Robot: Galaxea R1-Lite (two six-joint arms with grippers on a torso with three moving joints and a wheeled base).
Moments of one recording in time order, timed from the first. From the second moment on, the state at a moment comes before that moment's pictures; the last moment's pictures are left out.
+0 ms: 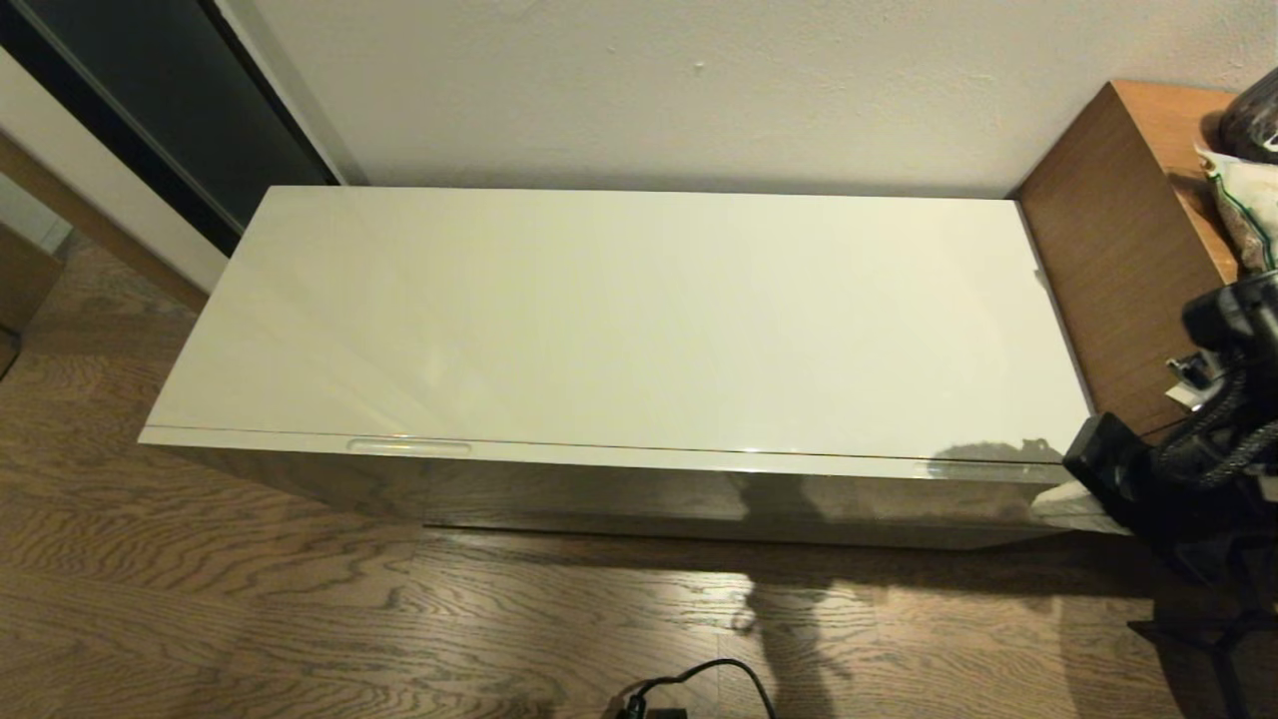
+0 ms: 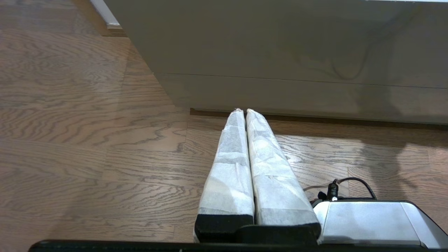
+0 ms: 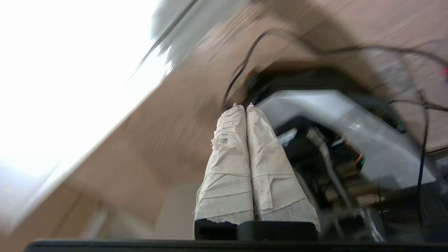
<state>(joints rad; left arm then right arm) 0.00 0.00 0.00 0.01 0.00 0.02 0.15 1.44 -0.96 0.41 0.08 0.93</state>
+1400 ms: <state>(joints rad) 0.00 0.00 0.00 0.01 0.00 0.02 0.02 0.28 -1.19 1.47 -0.08 0.47</state>
